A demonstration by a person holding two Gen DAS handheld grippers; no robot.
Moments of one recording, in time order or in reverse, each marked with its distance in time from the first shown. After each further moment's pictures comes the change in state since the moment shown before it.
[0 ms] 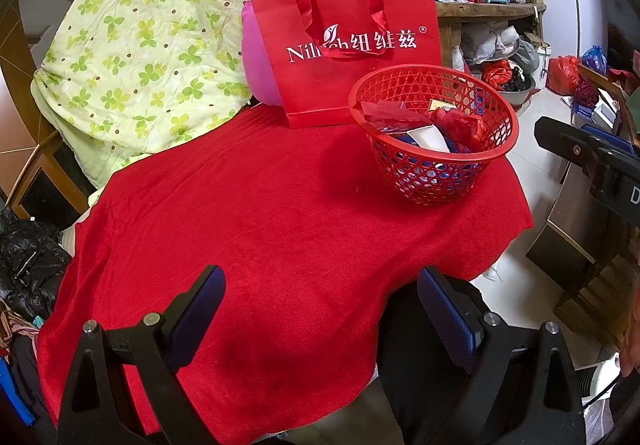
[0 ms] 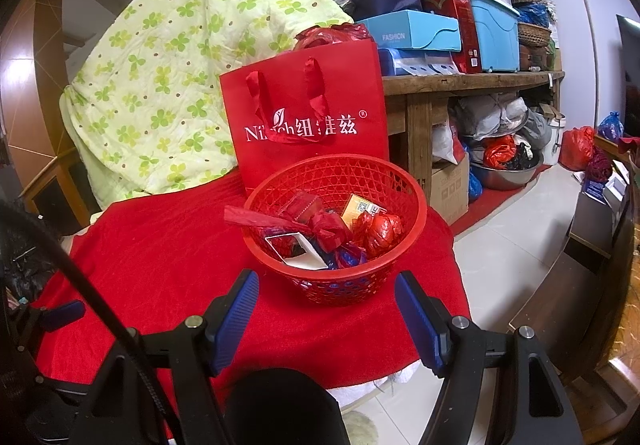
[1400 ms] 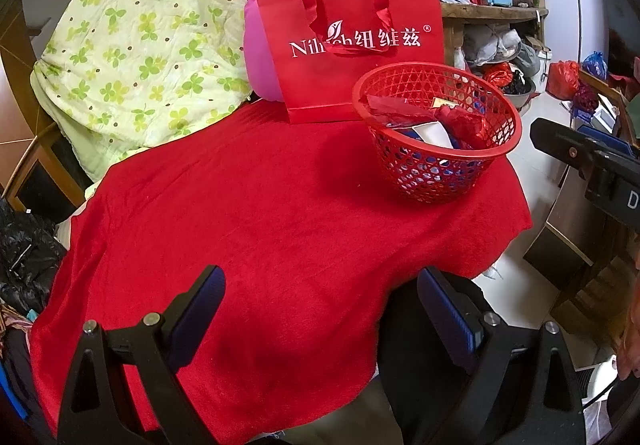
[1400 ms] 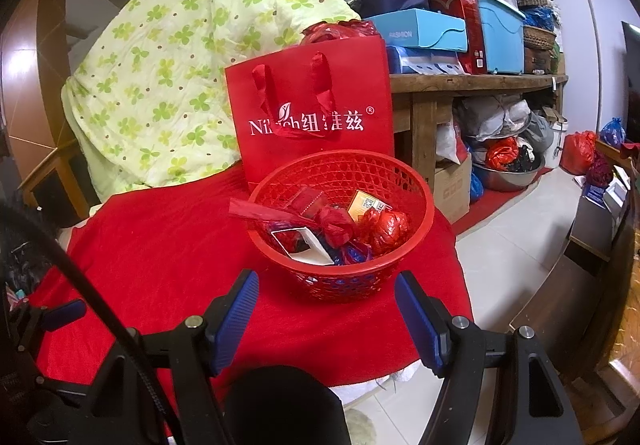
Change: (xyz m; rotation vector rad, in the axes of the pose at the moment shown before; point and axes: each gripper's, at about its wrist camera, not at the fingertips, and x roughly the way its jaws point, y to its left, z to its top) left arm 0.006 0.008 -0.005 -0.022 0.003 -0.016; right arm 0.002 0.010 0.001 -0.024 0.012 -0.003
